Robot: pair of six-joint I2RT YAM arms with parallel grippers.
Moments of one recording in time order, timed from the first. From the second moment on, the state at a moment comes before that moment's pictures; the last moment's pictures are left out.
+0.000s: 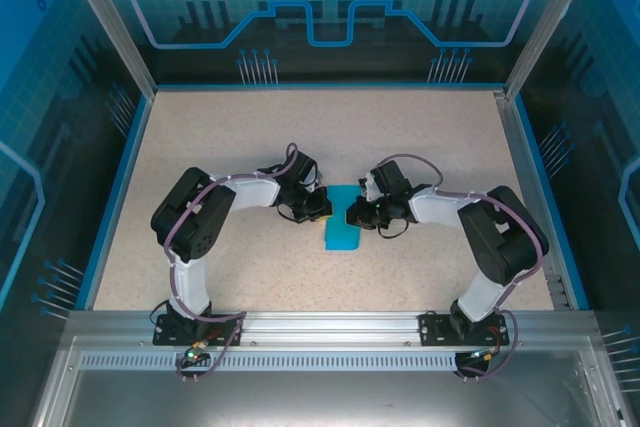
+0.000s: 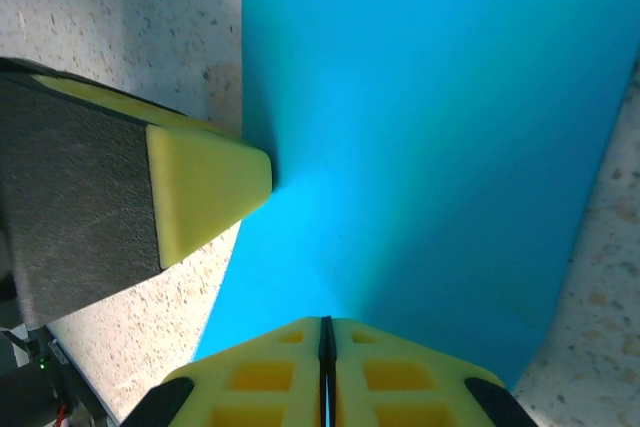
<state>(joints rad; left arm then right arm) -0.53 1.94 1.07 -0.24 0.51 -0.82 0.50 1.70 0.80 -0.15 -0.52 0.66</state>
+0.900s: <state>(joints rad) -0.53 1.94 1.07 -0.23 0.51 -0.84 0.51 1.53 0.61 -0.29 -0.55 0.56</state>
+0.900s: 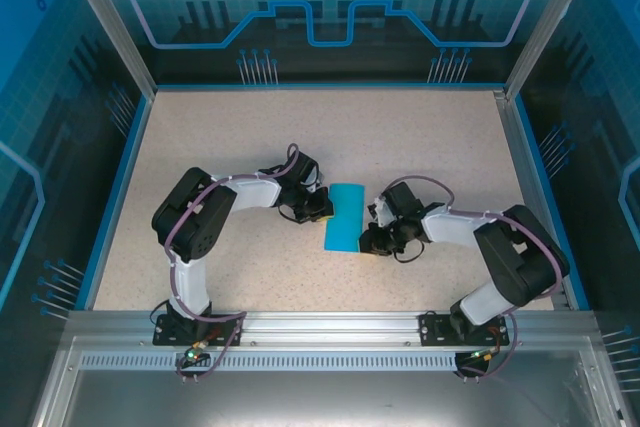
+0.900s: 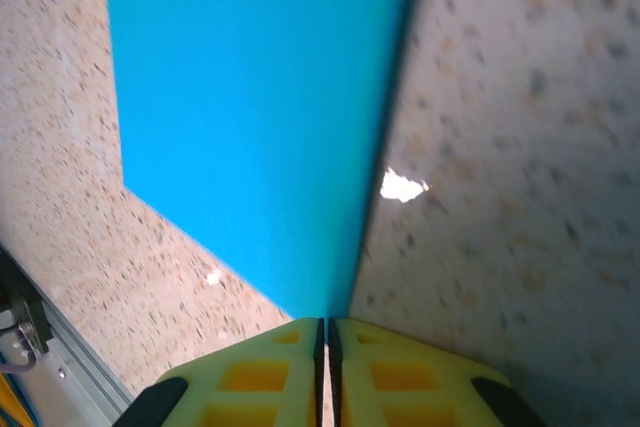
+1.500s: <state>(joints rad) -0.54 1.94 1.08 -0.25 0.51 -0.84 0.58 1.64 0.76 -0.33 -0.47 0.57</state>
